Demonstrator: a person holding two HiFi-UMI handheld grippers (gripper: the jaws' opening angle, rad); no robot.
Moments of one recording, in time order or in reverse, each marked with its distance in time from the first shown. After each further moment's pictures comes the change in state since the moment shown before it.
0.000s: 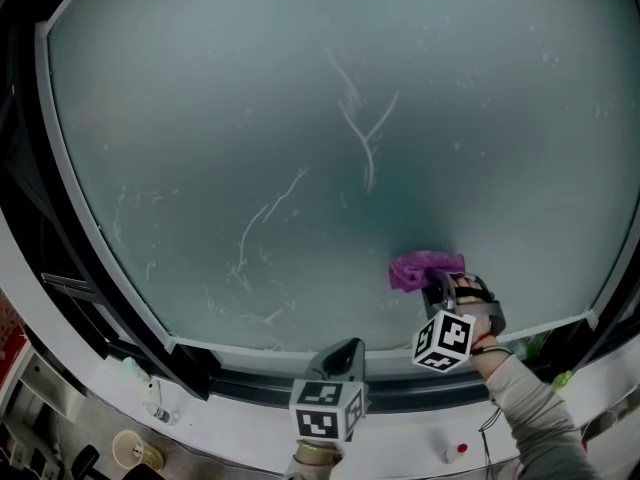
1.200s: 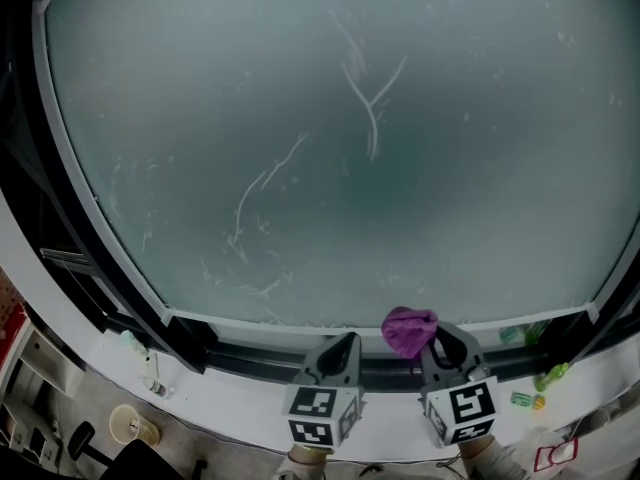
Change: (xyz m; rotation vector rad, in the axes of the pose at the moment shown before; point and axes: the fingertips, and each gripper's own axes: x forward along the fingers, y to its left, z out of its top) left arm -0.022 -0.008 -0.021 -0.001 -0.066 0.034; right arm -0.137 0.046 0.028 1.021 -0.370 0.122
